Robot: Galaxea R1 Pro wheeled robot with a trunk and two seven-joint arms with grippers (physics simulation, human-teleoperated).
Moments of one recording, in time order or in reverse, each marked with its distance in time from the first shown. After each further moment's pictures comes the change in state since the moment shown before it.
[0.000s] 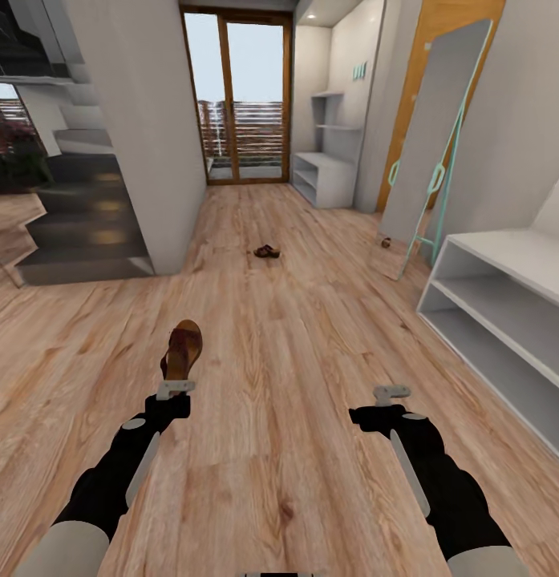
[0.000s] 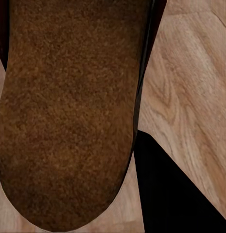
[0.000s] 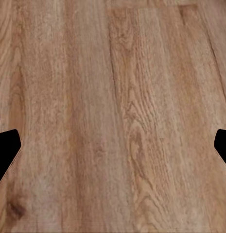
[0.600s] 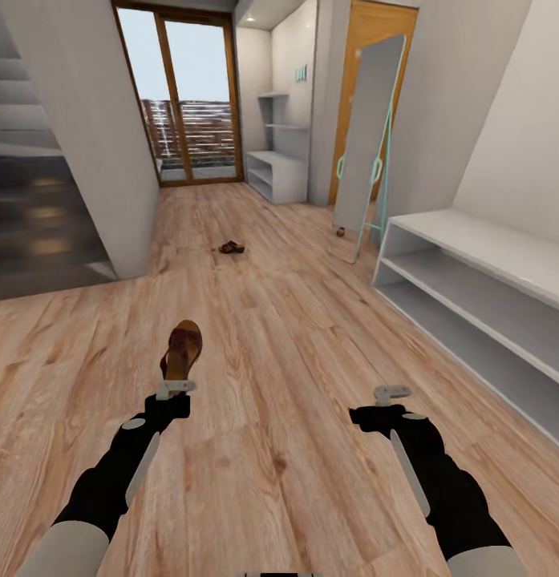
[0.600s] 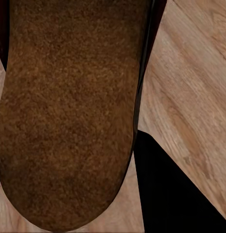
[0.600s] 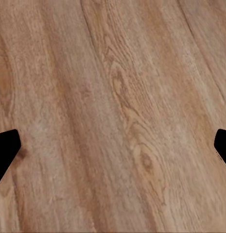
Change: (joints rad) left arm 0.000 0.001 0.000 0.000 0.000 0.000 0.000; right arm 0.000 0.000 0.000 -0.001 0.000 0.001 0.000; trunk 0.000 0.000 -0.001
